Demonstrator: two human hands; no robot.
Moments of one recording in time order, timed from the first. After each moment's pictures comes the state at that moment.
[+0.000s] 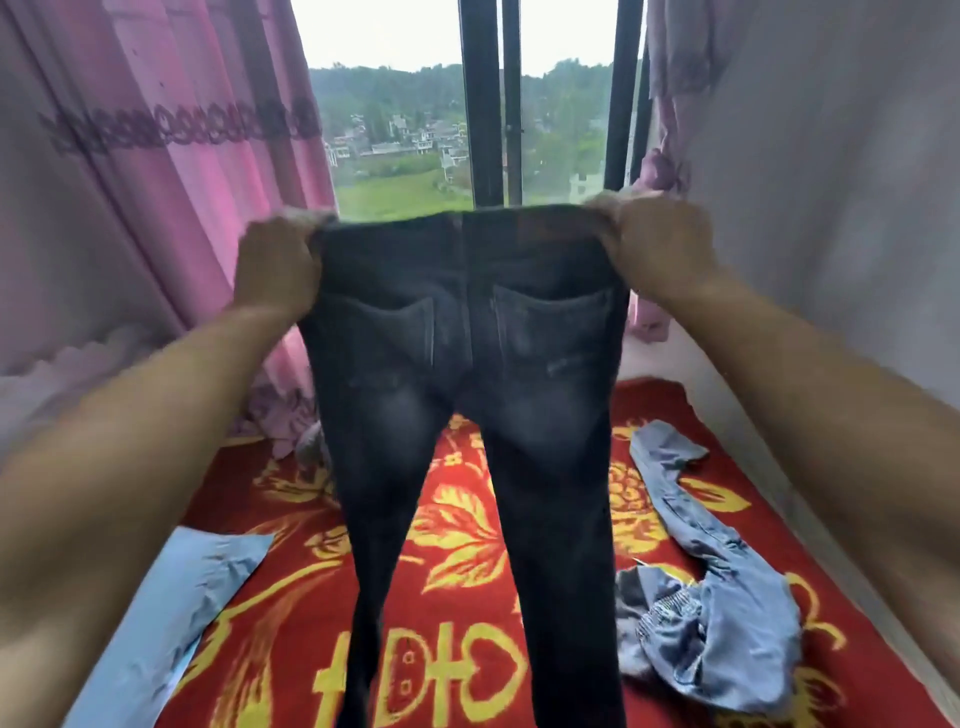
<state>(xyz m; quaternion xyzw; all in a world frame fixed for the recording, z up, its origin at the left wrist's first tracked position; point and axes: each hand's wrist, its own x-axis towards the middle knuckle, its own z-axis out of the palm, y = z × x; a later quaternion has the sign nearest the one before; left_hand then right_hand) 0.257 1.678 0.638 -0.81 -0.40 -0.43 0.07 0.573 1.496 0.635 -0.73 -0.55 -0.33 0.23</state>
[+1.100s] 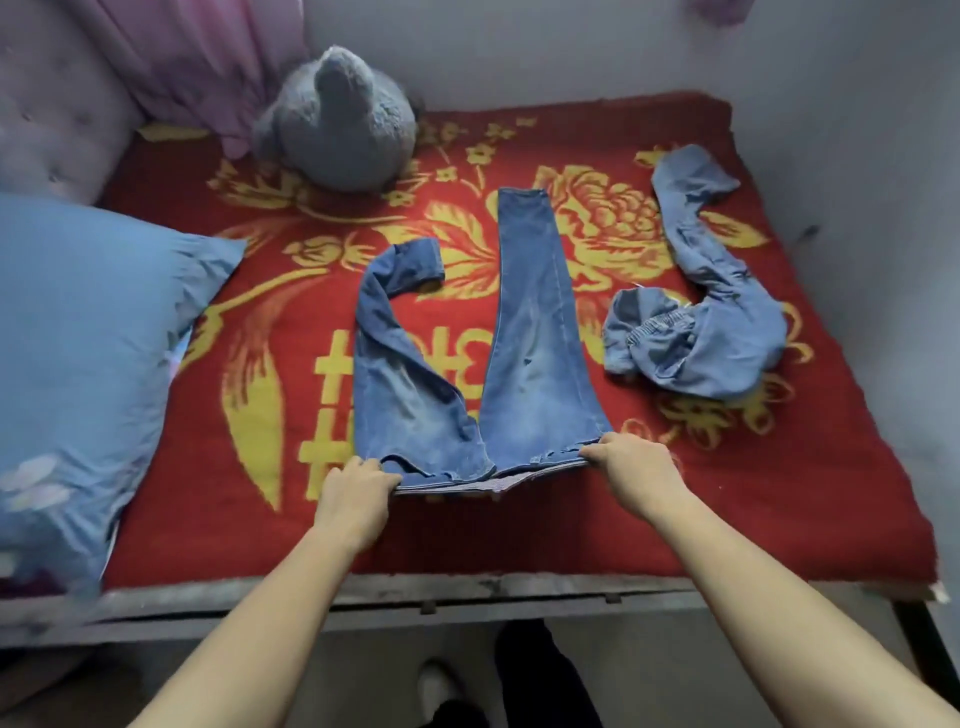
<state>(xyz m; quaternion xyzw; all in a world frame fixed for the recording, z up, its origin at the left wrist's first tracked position) 0.096 1.417 0.100 -0.87 -0.44 0.21 -0.06 0.423 1.275 0.120 -0.77 -0.61 0.16 -0.12</state>
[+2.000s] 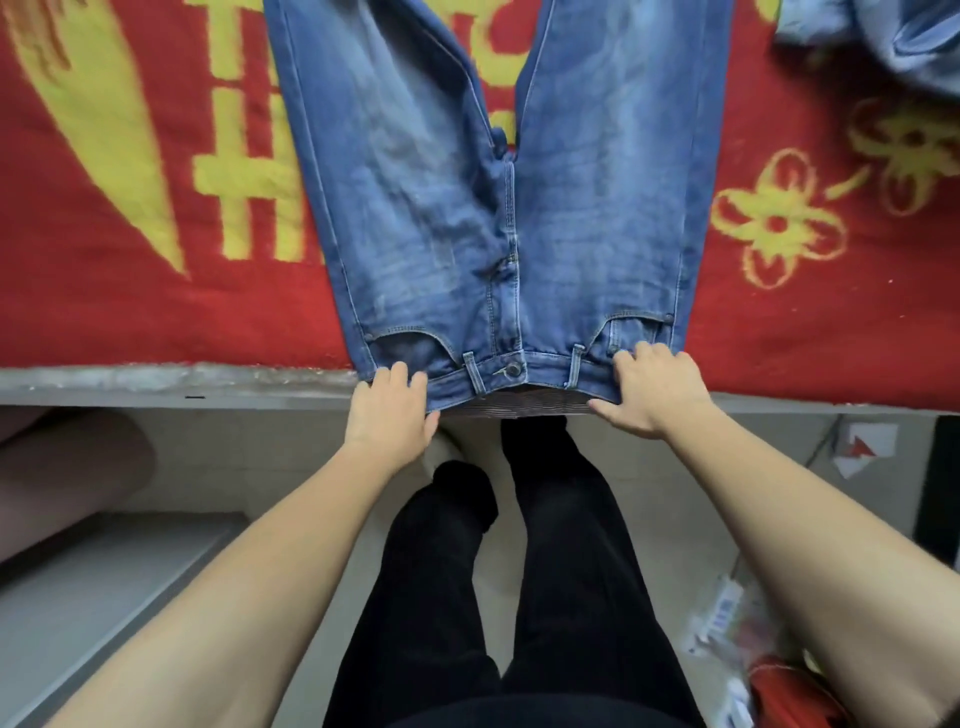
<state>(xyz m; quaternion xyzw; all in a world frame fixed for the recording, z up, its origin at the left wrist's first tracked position) 0.069 1.307 -0.145 -0.84 -0.40 0.33 -0.14 0.369 1.212 -0.133 -0.70 -0.57 0.30 -0.31</state>
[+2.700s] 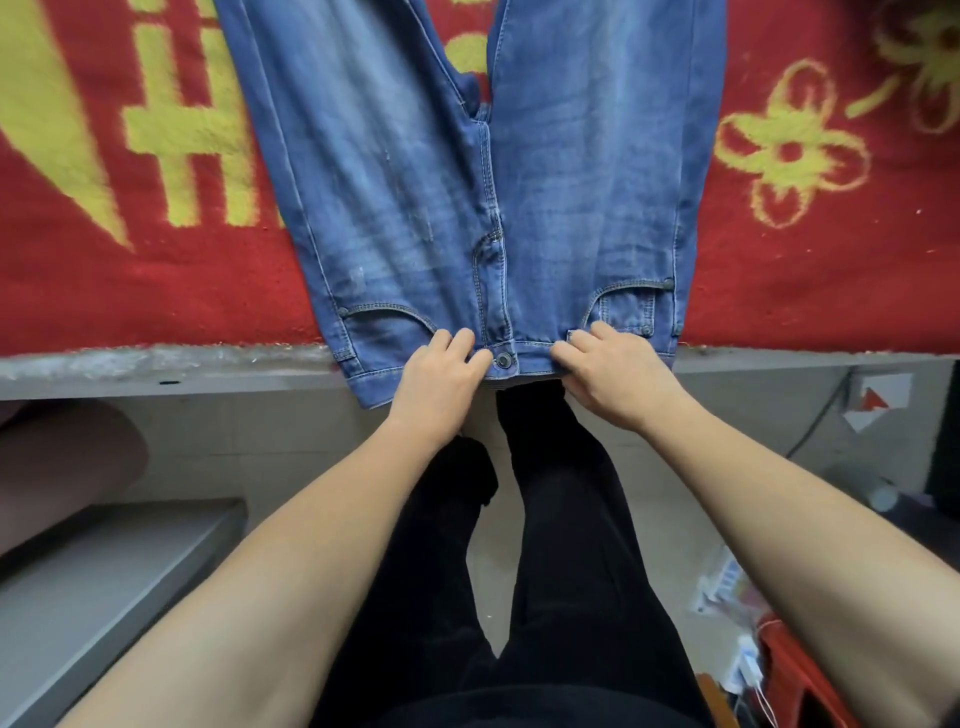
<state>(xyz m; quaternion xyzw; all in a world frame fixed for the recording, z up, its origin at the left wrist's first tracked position) 0.122 1.276 -0.161 -0.93 -0.30 0.12 -0.15 0.338 1.184 -0.155 -0.64 -0.72 0.24 -0.10</state>
